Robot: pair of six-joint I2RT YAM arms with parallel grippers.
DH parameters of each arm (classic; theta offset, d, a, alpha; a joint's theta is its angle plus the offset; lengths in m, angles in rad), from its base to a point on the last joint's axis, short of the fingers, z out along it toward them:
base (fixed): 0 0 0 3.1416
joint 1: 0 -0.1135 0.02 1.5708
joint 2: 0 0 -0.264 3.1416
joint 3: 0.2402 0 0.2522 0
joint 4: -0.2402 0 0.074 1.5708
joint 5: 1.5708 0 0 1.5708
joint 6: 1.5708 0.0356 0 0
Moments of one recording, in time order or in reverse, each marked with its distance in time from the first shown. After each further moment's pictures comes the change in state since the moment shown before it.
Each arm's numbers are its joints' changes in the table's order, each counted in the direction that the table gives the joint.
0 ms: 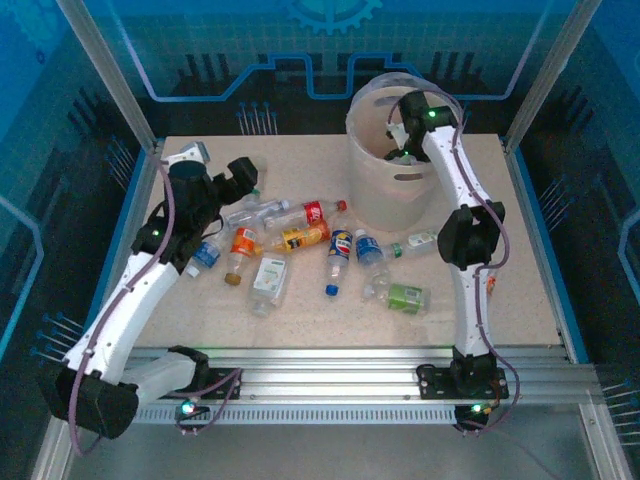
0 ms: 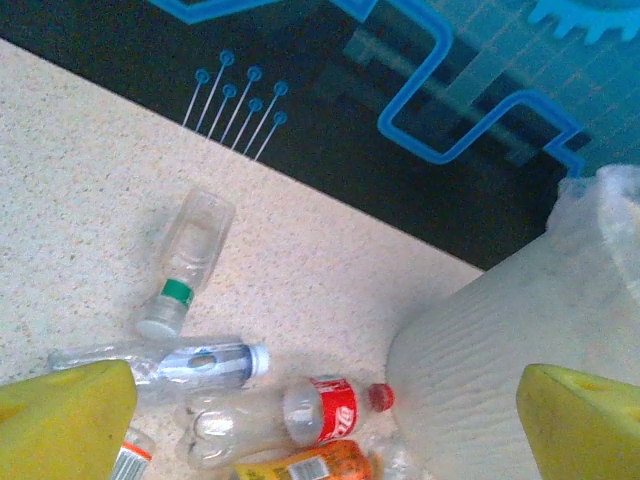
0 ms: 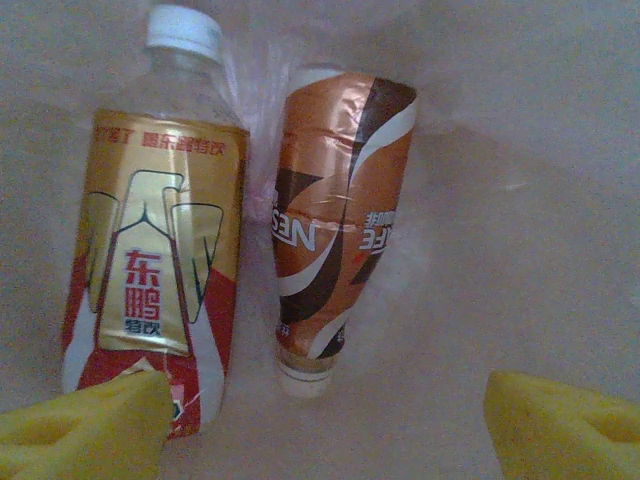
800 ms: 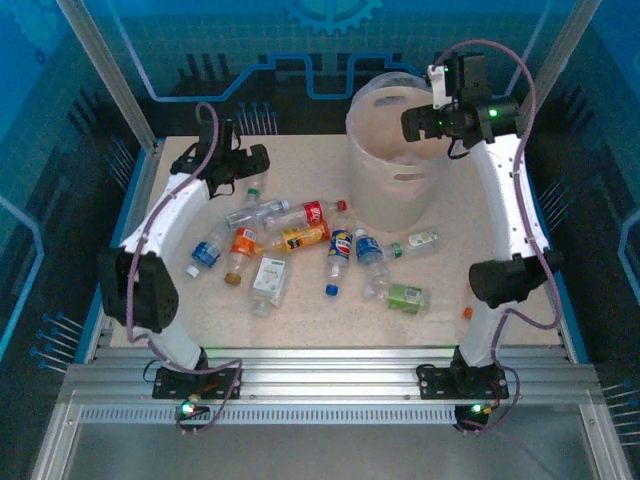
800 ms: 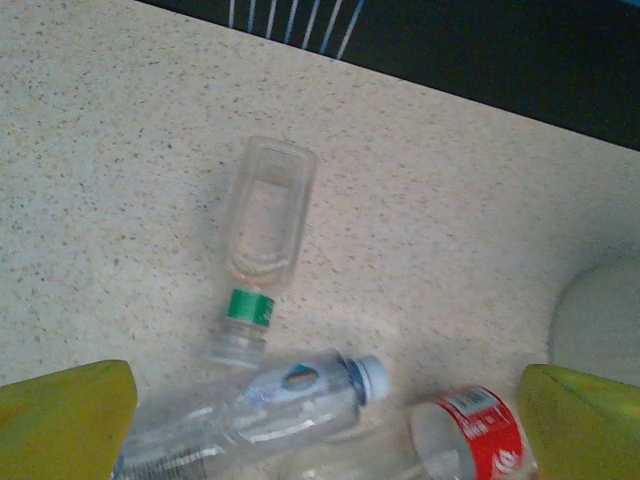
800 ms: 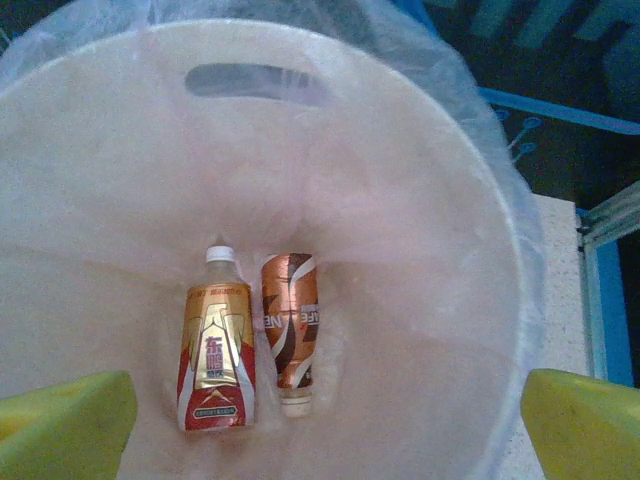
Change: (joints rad) left arm -0.114 0.605 0.432 -0.190 0.090 0.232; right arm 0.000 -0.479 -0.131 0.156 0.046 0.180
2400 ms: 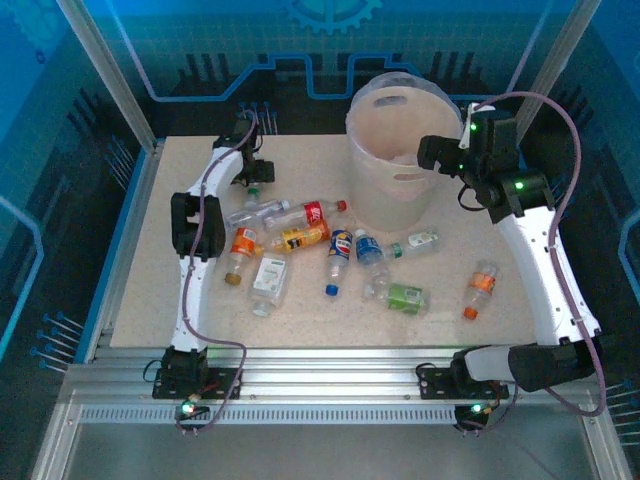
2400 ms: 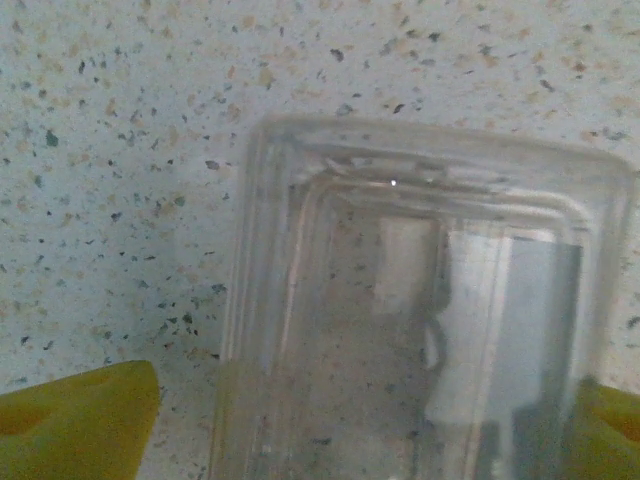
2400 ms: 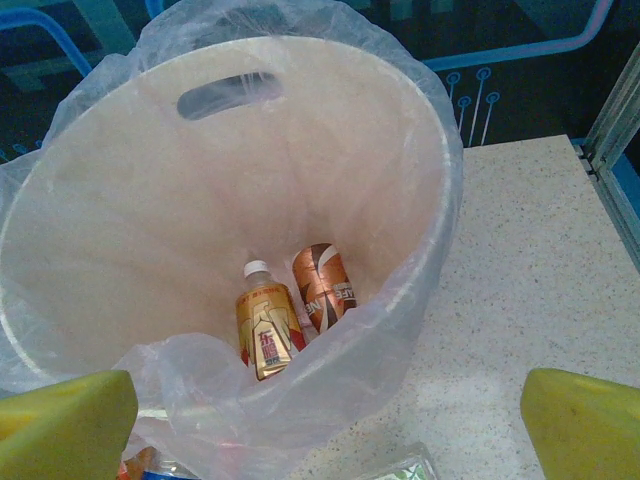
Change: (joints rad) left arm -0.057 0.856 0.785 -0.322 -0.039 0.216; right arm 0.000 -0.526 -0.721 0.361 0.021 0.303
